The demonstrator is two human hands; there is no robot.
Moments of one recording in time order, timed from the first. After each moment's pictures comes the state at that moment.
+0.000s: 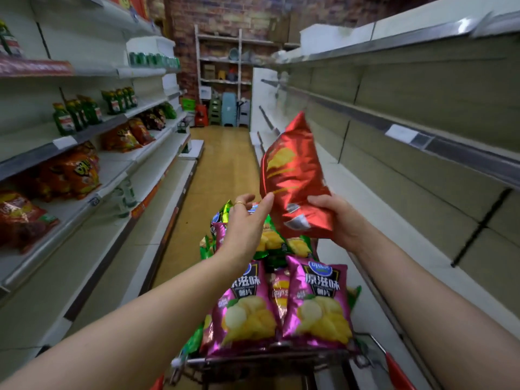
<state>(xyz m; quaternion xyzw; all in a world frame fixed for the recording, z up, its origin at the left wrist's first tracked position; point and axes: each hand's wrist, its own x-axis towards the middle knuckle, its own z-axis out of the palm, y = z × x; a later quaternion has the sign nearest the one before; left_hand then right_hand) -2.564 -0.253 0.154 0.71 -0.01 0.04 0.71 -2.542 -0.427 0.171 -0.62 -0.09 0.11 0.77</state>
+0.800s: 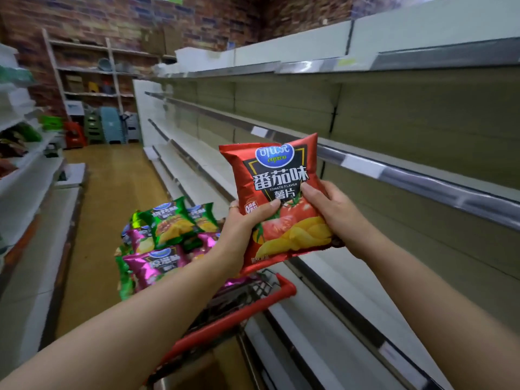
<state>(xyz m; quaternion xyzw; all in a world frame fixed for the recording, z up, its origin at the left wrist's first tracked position) -2.749 -0.333 0.186 0.52 -0.22 -0.23 0.79 -2.840 -0.472 0.234 -0.78 0.11 -0.21 0.59</state>
